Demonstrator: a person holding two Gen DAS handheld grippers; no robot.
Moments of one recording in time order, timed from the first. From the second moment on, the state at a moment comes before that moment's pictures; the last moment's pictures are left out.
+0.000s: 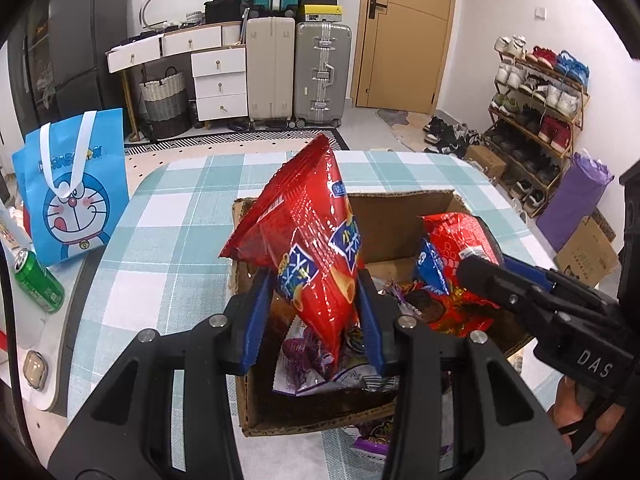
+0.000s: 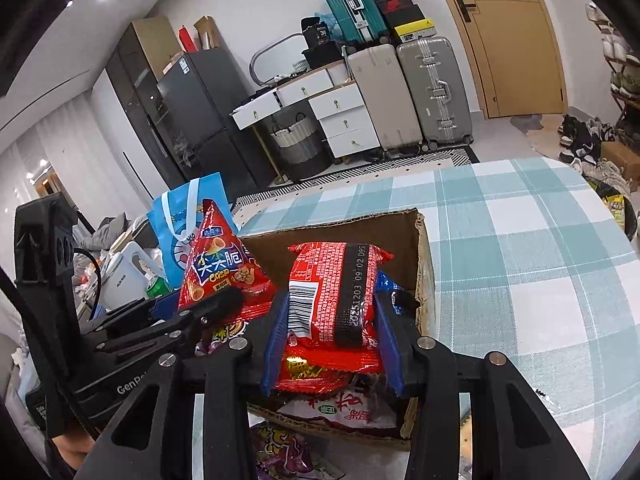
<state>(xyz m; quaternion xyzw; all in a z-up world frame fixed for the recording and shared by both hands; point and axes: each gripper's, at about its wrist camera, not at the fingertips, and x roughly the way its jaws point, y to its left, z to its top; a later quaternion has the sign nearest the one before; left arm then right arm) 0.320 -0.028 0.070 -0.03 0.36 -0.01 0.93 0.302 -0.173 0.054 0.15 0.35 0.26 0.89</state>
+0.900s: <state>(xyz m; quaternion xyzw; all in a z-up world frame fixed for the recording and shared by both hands) 0.214 -0.032 0.077 -0.01 0.35 -0.04 0.94 0.225 -0.245 0.055 0.13 0.33 0.23 0.91</state>
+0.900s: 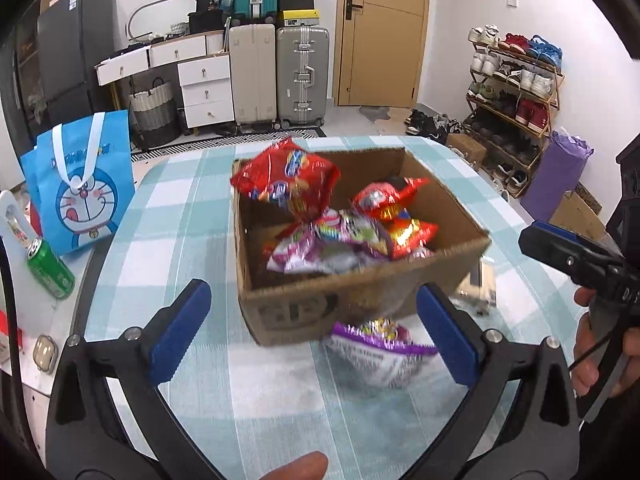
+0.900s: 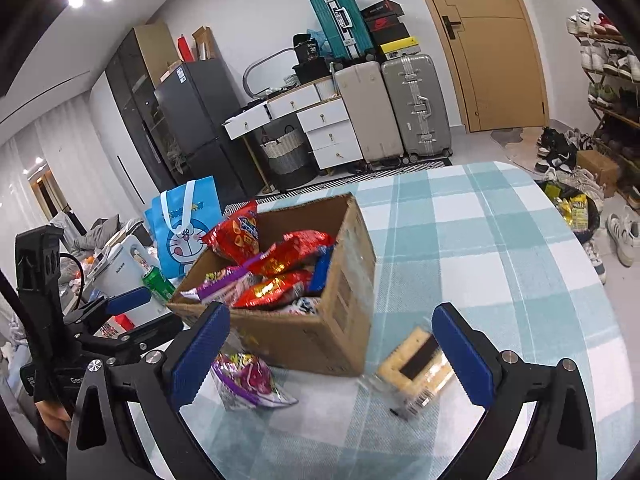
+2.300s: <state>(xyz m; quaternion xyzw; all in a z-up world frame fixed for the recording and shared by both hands) 0.189 -0.016 0.025 -0.03 0.40 -0.03 0.91 0.249 -0.246 -0.042 -0.06 0.49 0.06 0.86</state>
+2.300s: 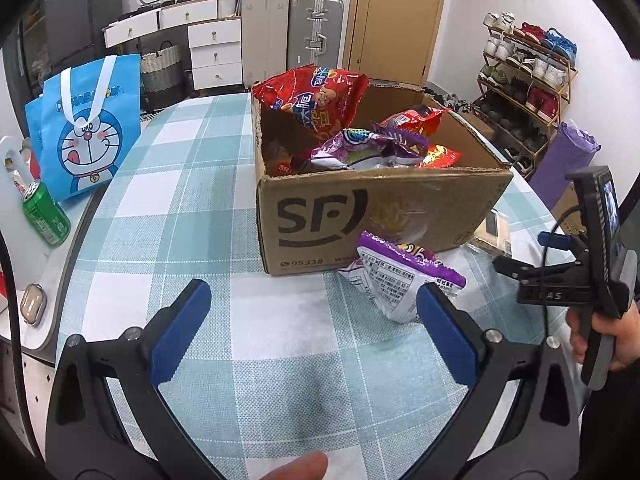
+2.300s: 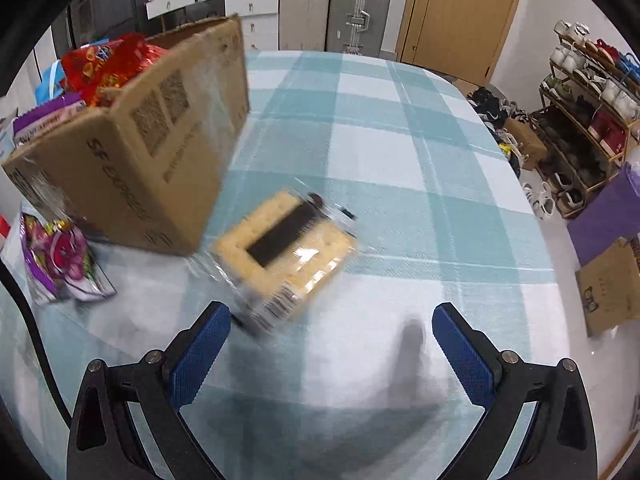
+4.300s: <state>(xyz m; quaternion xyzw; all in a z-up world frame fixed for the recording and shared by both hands) 0.193 -0.036 0.005 -0.01 0.42 -0.06 0.91 0.228 -0.255 -0.021 0.05 0.43 0.13 0.89</state>
